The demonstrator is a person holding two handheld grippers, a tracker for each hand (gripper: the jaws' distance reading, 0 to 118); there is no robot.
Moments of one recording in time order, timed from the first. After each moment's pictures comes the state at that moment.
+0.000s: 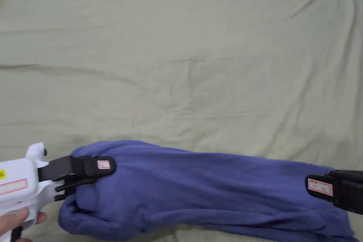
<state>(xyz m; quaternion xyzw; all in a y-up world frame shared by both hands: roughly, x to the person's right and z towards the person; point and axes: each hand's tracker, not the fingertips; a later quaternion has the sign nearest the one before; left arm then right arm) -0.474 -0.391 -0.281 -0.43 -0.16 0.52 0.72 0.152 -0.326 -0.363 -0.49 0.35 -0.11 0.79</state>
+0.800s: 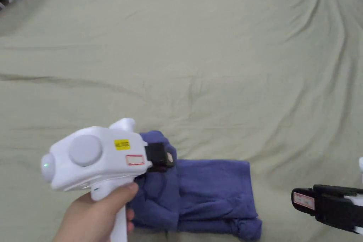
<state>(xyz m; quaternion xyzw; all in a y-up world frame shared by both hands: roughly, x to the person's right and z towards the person) -0.269 -0.330 -0.343 -0.51 -0.06 0.29 0.81 0.150 -0.302 -0.315 -0.48 0.32 -0.11 0.81</state>
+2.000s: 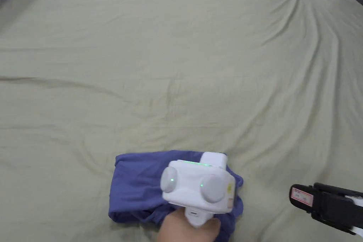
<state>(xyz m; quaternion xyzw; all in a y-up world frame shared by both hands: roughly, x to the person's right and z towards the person) -0.056 -0.382 -0.343 -0.55 -0.14 0.08 0.82 0.209 -0.285 -0.289 -0.45 0.28 -0.17 0.83</state>
